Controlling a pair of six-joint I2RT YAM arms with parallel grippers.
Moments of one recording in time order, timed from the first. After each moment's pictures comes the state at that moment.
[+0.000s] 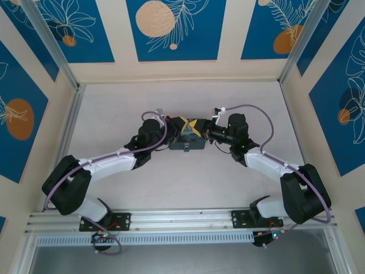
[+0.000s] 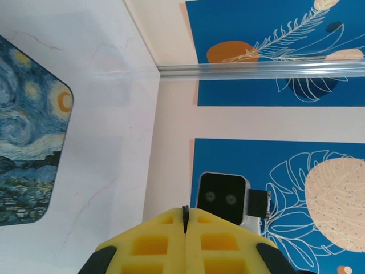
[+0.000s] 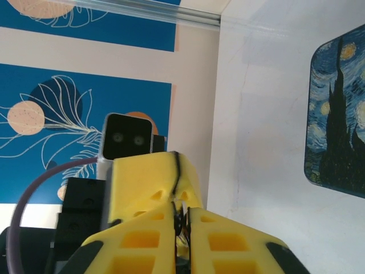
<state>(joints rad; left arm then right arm) -0.75 1.48 0.81 0.53 0.08 -1.50 0.43 1.33 0.65 0.50 -0.65 1.28</state>
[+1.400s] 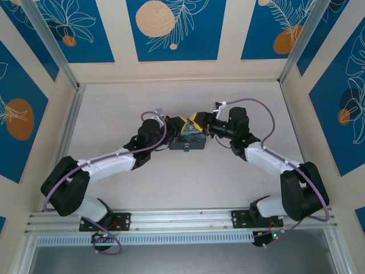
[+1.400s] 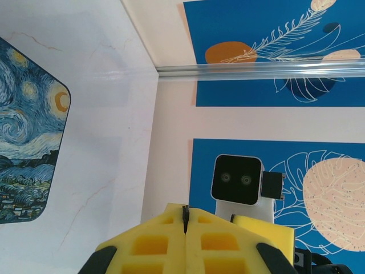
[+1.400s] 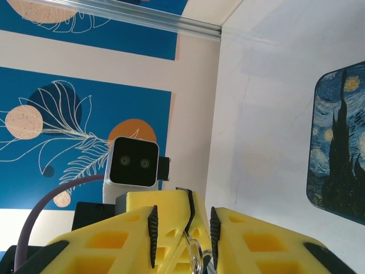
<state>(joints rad) -0.75 1.47 0.81 0.52 0.07 -1.50 0.40 1.36 0.74 0.42 -0.66 1.23</state>
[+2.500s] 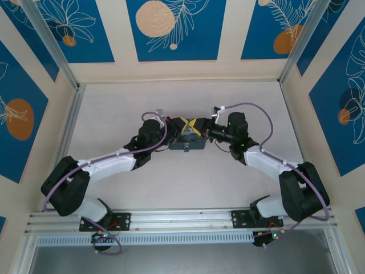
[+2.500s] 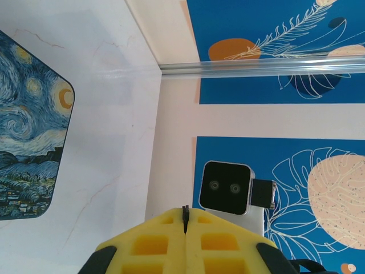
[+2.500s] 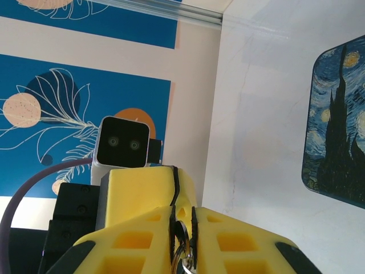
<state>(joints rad) -0.76 1.47 0.81 0.51 0.07 -1.49 0.42 1.35 0.67 0.50 -0.67 1.24</state>
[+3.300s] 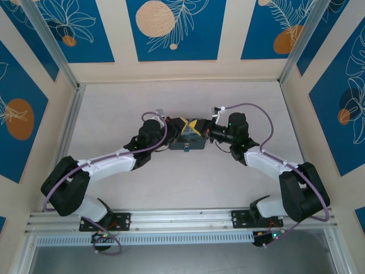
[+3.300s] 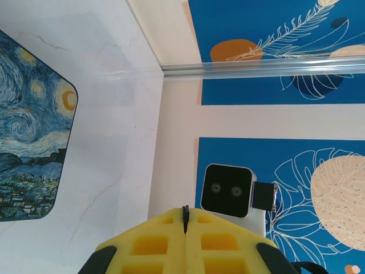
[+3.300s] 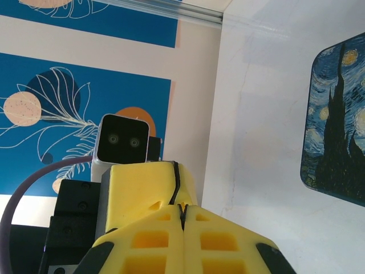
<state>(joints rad) -0.76 1.47 0.81 0.50 0.07 -1.48 0.41 1.34 0.66 0.50 -0.68 1.24</state>
